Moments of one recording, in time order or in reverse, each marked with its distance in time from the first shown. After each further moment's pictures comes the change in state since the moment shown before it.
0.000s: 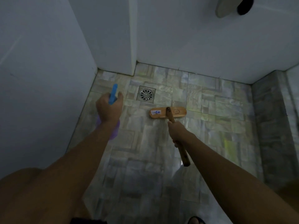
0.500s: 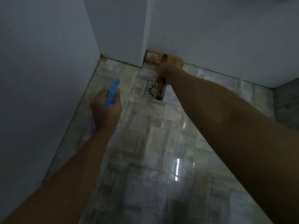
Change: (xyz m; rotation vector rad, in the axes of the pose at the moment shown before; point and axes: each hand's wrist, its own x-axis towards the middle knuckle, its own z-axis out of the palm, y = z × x) left_hand 0.007 -0.060 0.013 -0.056 0.111 0.226; right_hand 0.125 -0.196 -0.013 0.155 0.026 -0.155
